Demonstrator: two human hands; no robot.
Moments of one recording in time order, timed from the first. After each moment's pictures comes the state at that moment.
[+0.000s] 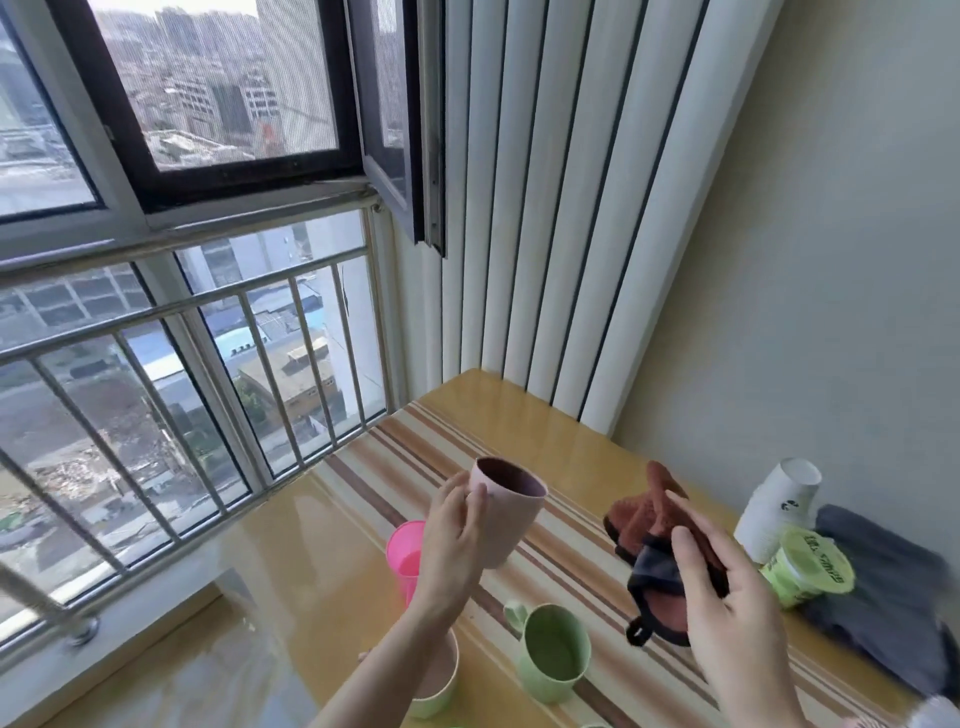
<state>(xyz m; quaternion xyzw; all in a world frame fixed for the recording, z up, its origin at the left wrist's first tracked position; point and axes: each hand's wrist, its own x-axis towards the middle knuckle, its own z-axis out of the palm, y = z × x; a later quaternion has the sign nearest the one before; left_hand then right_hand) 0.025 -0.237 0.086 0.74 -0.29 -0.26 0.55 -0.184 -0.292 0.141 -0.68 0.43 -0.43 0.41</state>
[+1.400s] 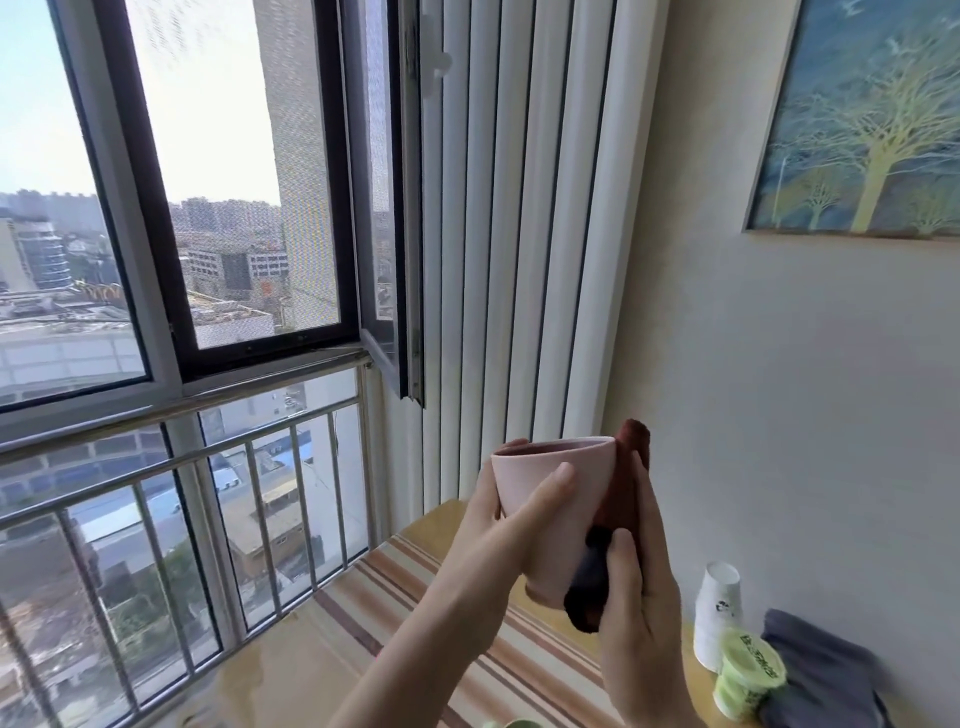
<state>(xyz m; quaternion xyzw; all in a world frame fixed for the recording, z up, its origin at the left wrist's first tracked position) -0.066 -0.173 0.325 0.45 -0.41 -0.42 0.67 -0.176 -0.222 0.284 -0.67 0.18 -0.61 0.39</state>
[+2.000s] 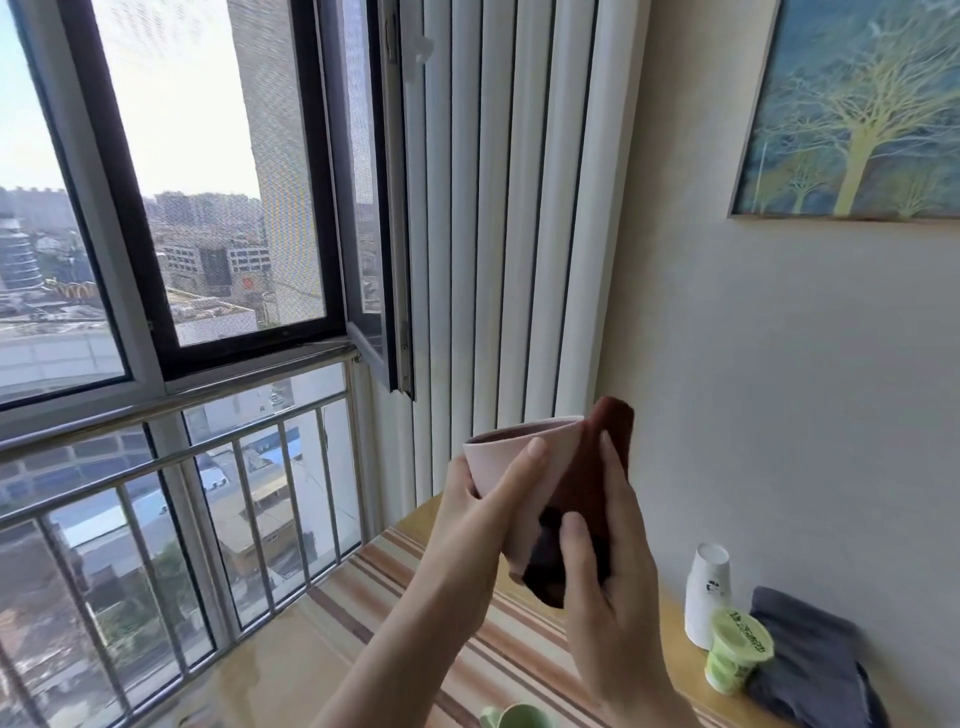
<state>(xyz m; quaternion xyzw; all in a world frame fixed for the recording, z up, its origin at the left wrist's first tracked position) -0.055 -0.171 0.330 0.45 -0.40 -0.40 0.70 -0.165 -0.208 0.295 -0.70 0.19 -0.60 0.34</state>
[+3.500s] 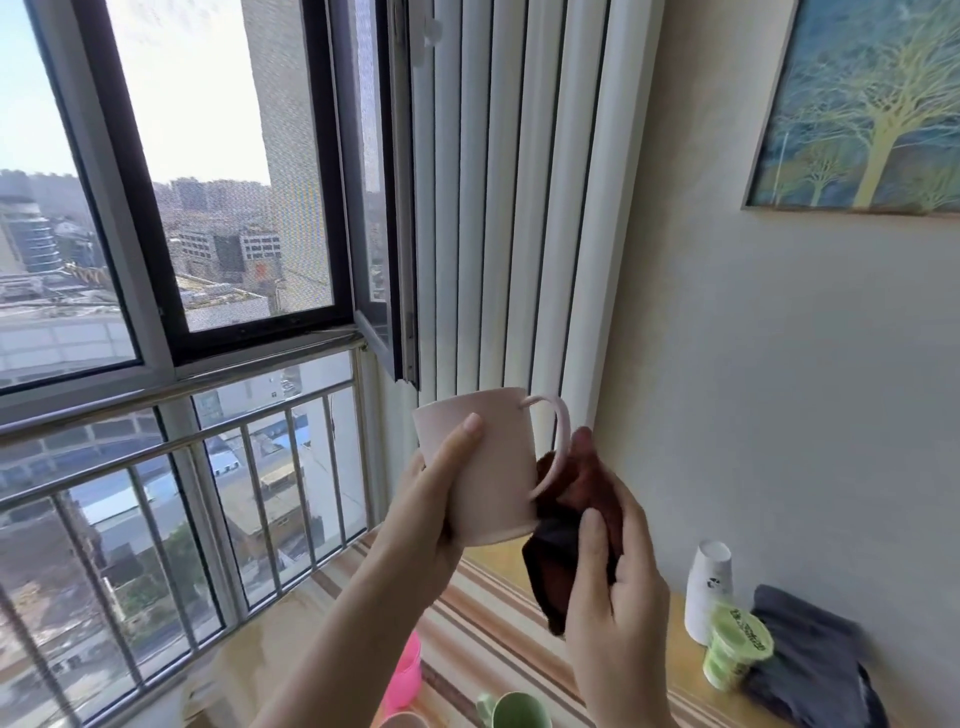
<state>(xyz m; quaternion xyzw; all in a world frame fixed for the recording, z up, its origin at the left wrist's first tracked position) -0.026 -0.175 0.326 0.42 -0.27 -0.45 0.74 -0.167 -0.205 0.283 -0.65 0.27 -0.63 0.33</state>
